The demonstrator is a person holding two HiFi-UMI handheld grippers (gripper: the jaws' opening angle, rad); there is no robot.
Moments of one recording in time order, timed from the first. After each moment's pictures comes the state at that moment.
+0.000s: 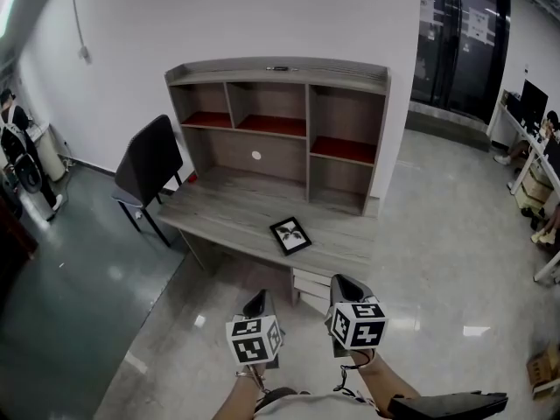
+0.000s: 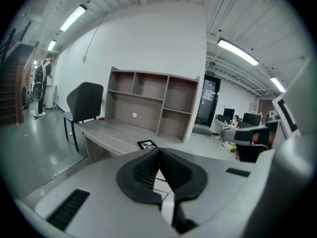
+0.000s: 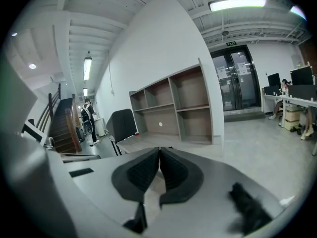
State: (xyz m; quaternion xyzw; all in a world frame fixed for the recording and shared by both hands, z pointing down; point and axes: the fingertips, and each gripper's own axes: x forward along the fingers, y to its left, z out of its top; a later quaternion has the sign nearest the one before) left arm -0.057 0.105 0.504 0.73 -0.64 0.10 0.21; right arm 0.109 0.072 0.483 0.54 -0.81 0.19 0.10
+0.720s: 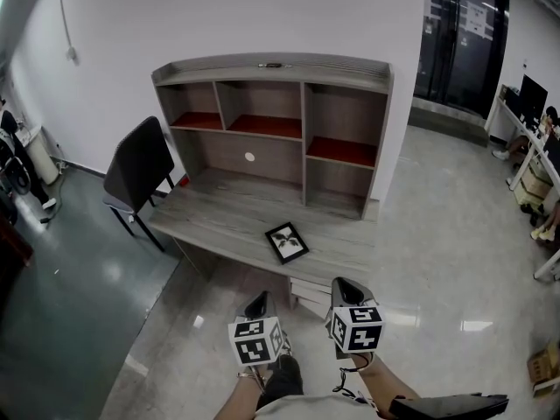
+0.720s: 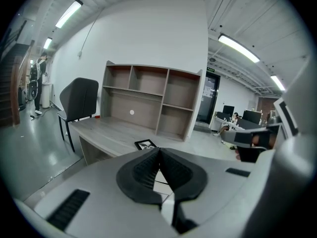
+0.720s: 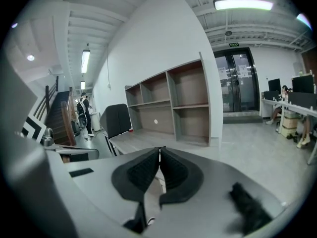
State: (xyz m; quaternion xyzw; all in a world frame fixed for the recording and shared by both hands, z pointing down) left arm -0.049 0.054 0.524 0.74 -0.63 0.11 0.22; right arm 0.118 0.026 0.505 0.55 -0.80 0.17 0.13
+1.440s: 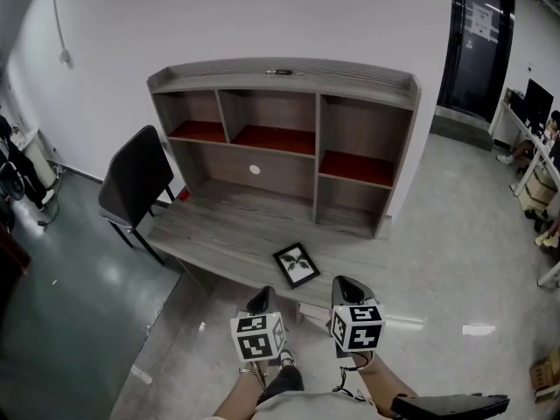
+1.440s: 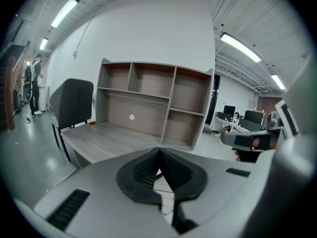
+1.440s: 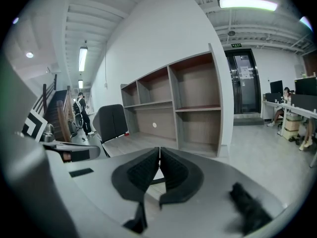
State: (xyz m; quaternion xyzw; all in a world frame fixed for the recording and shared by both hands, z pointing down) left arm -0.082 -0.051 0.517 0.74 -0.62 0.12 0.21; right arm 0.081 -0.073 0.504 0.56 -0.80 0.17 0.13
